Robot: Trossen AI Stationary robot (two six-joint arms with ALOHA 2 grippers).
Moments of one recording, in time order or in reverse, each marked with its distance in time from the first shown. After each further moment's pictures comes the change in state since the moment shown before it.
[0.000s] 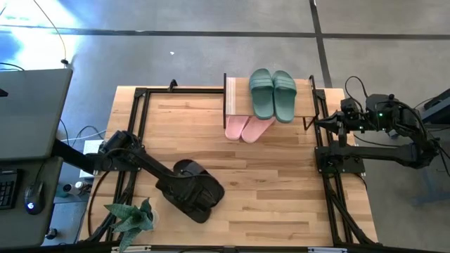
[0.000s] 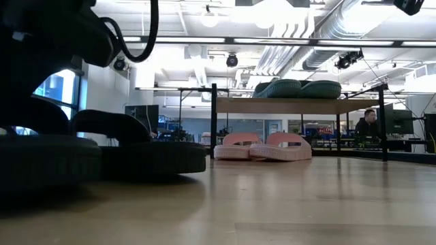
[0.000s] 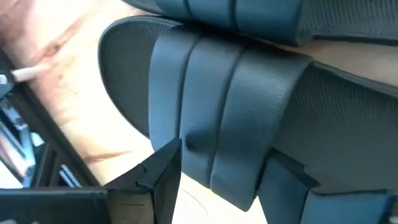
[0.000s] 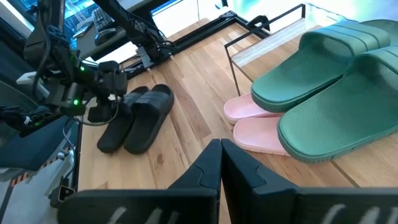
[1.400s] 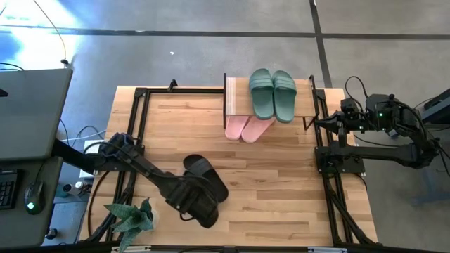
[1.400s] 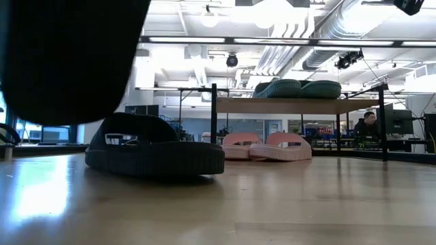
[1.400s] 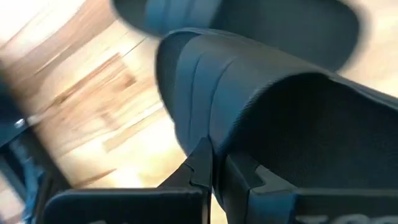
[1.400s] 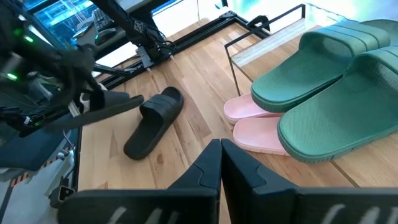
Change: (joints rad) left arm -0.066 0.000 0.388 -0.221 -0.255 -0.011; right arm 0.000 0.000 0.000 0.000 0.000 0.000
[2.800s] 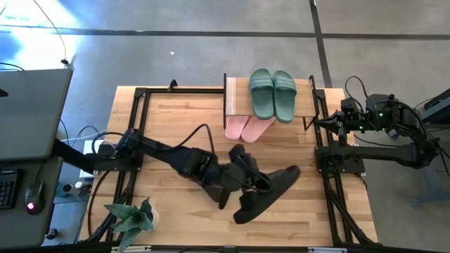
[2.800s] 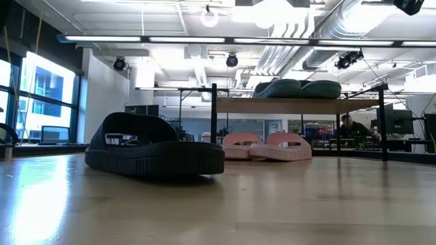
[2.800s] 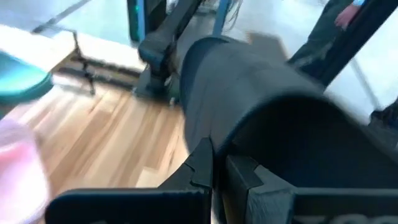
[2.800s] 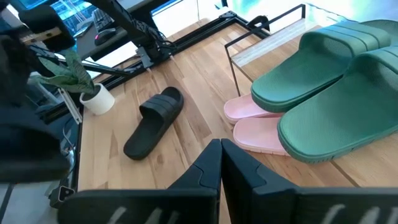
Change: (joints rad) left arm 0.206 0.096 0.415 0.847 -0.287 1.185; right arm 0.000 0.000 0.000 0.000 0.000 0.000
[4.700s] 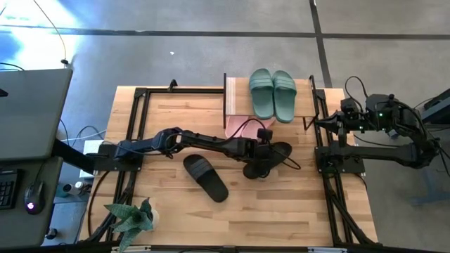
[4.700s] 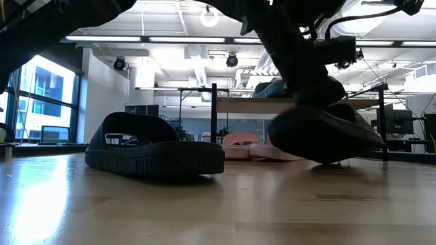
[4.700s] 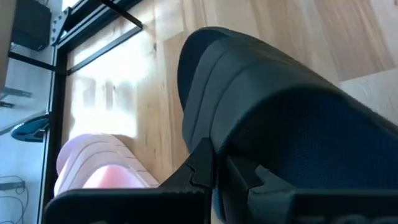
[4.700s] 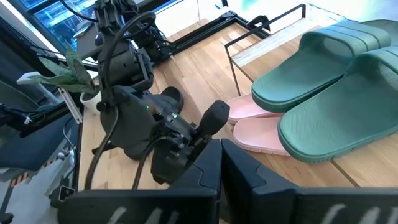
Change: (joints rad) left arm 0.313 0.455 0.001 0.109 -0.002 0.818; right arm 0.000 0.000 0.000 0.000 0.000 0.000
